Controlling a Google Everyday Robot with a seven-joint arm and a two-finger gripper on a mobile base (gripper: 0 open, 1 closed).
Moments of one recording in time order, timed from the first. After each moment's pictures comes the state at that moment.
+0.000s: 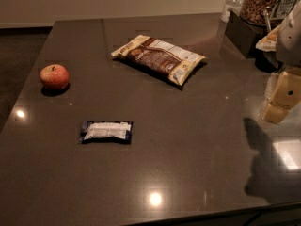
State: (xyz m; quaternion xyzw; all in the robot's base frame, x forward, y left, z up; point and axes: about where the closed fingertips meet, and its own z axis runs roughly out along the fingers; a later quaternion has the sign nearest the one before) arm 0.438 -0.217 0.976 -0.60 0.78 -0.03 0.16
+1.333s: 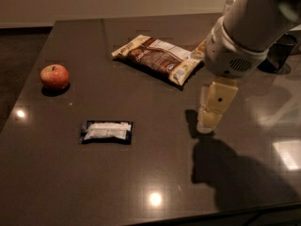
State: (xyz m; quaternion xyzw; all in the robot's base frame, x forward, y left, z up) arm 0.457 -0.103 0.943 -0.69 0.71 0.03 0.18
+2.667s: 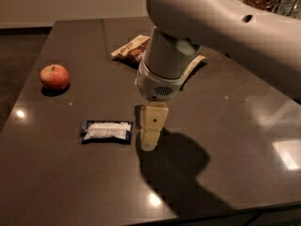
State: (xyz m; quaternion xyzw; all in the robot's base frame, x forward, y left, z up) arm 0.462 0.012 0.871 -0.74 0.65 0.07 0.14
